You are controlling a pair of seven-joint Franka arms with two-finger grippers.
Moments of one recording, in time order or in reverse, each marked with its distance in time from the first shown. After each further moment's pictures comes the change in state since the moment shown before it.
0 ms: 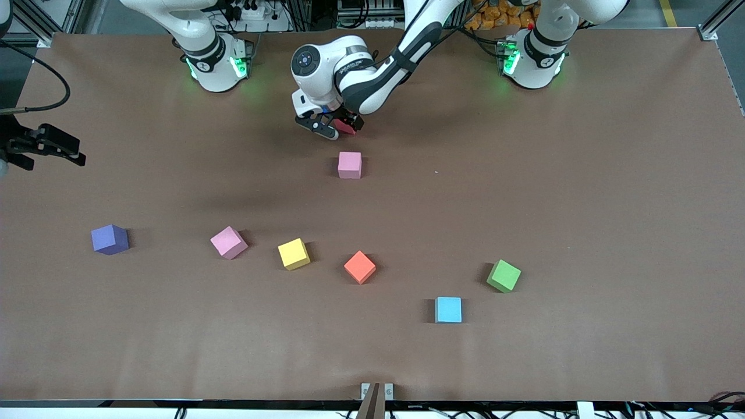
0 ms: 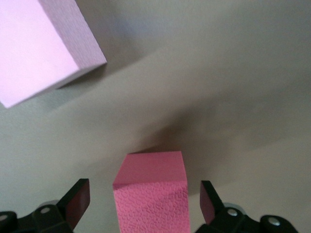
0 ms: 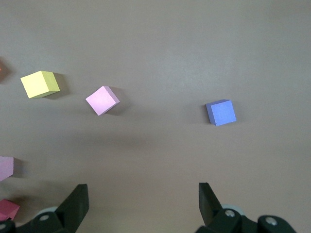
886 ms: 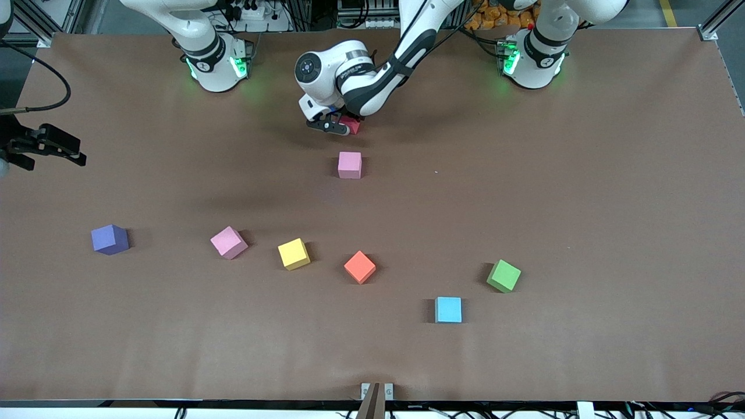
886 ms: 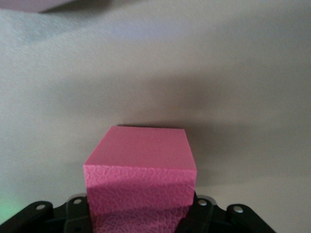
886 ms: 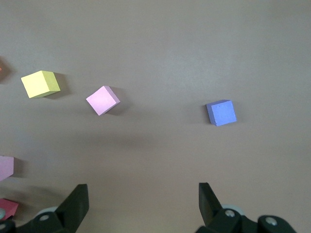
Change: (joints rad) left arm -0.004 0.029 -0.009 -0.029 -0.040 -0.003 -0.229; right arm 0.002 0.000 0.000 0.000 0.000 0.000 0.000
